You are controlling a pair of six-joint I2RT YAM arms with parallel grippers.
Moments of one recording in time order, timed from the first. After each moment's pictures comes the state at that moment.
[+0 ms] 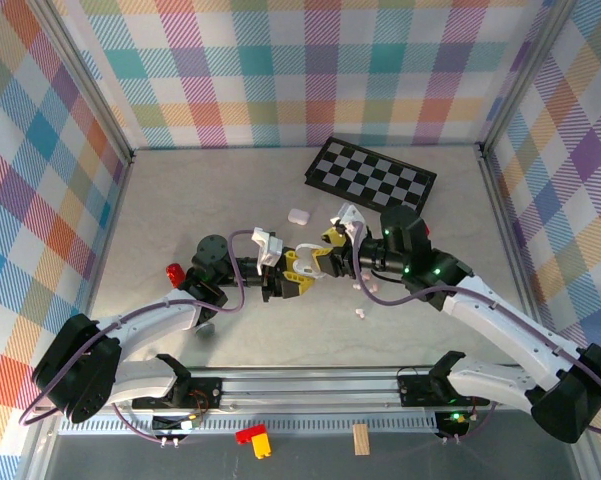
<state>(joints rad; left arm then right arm) -0.63 1.22 0.54 0.76 0.97 -0.20 0.71 1.06 0.92 -0.25 -0.42 -0.02</state>
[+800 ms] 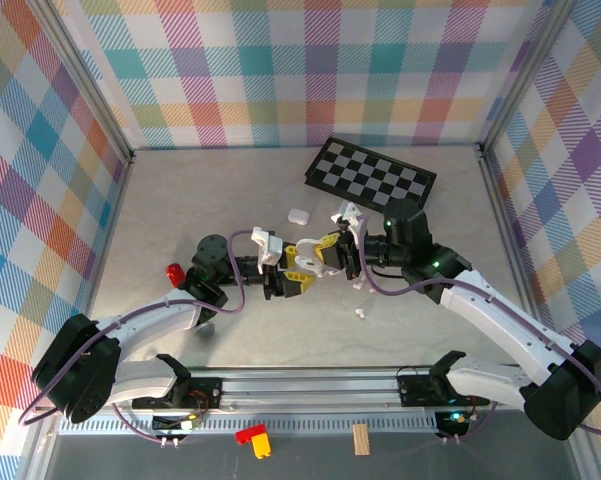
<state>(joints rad) -0.63 1.22 0.54 0.76 0.91 -0.15 0.65 1.09 0.93 -0.22 -0.61 0.01</state>
